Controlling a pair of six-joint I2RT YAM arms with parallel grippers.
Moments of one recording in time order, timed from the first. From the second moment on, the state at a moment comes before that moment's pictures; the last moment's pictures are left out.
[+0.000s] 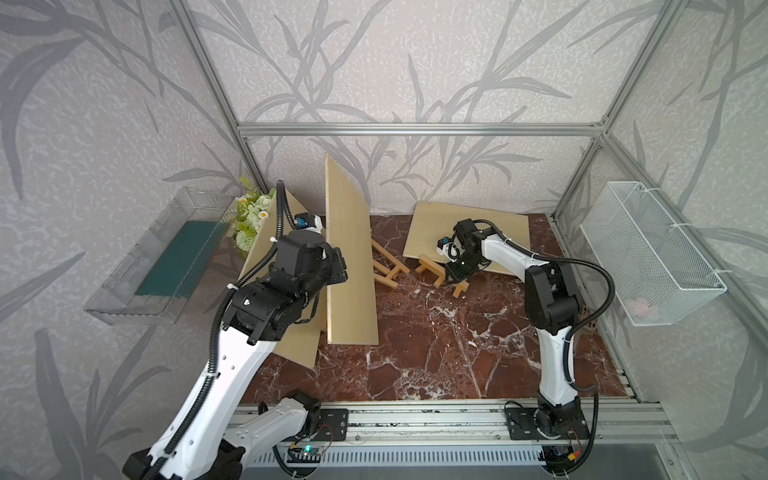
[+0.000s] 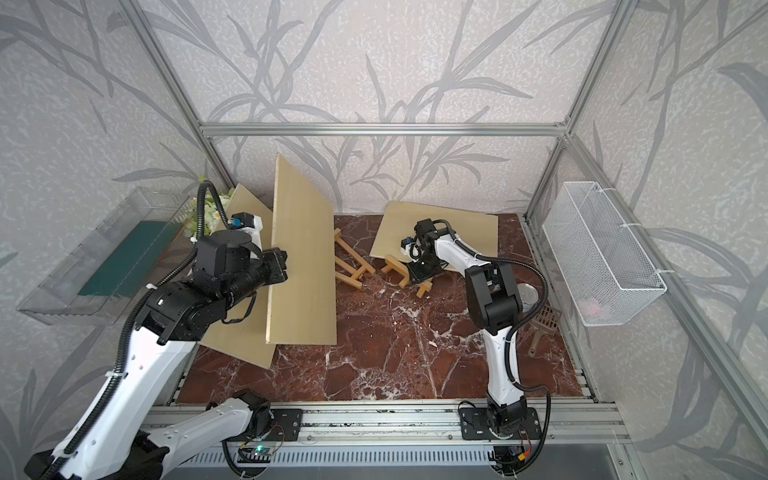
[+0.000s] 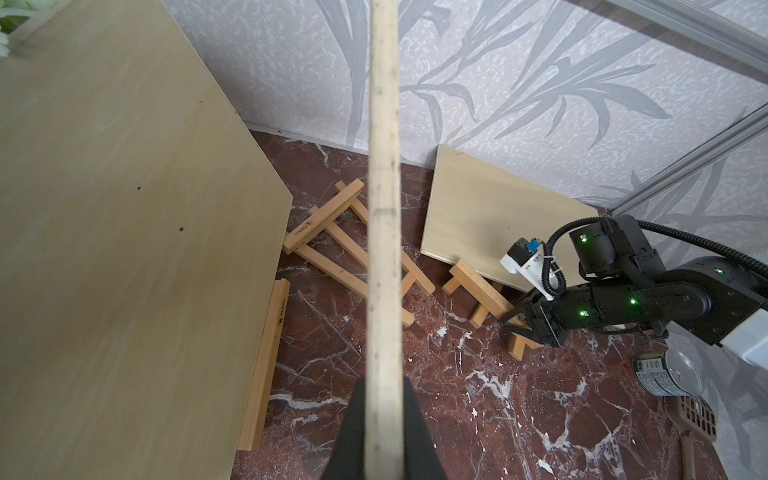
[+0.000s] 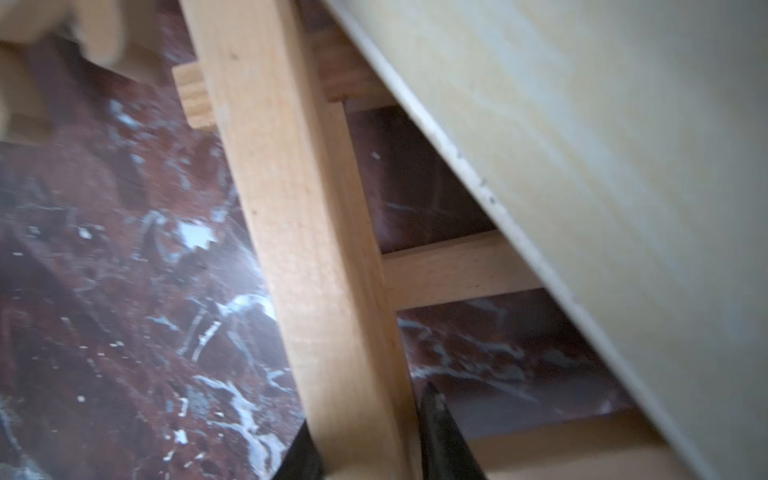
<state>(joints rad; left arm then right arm) -0.44 1.02 1.42 -0.96 -0.25 -0.50 0.34 2.17 1.71 -0.91 -0.22 -0.17</state>
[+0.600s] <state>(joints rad) -0.44 1.02 1.42 -0.96 -0.24 -0.50 0.48 2.03 1.66 -0.77 0.12 0.25</state>
